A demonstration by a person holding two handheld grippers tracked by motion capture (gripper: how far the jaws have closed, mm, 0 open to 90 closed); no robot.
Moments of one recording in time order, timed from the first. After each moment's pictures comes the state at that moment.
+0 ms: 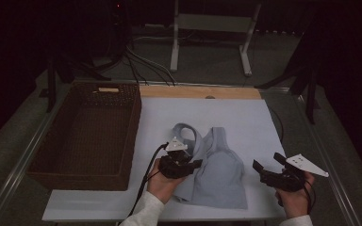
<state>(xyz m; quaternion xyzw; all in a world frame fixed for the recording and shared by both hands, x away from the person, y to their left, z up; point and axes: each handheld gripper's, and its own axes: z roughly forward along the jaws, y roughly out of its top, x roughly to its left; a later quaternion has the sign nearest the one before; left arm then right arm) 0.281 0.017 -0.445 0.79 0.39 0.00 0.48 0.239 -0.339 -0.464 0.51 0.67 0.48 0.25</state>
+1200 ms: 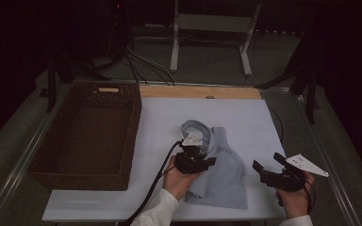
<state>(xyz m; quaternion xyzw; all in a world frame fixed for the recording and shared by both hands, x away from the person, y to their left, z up) 0.297 -0.025 -0.452 0.78 0.40 -0.03 0.48 0.239 -0.339 -0.464 0.51 0.67 0.48 0.25</state>
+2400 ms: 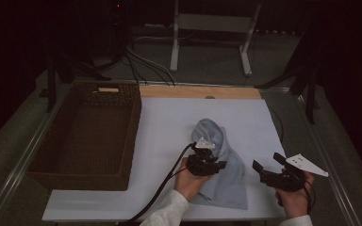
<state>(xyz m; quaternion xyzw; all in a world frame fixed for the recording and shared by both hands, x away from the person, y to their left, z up) 0.299 -0.057 -0.467 0.80 0.38 -0.05 0.47 0.240 -0.339 -0.464 0.51 0.67 0.48 0.25</state>
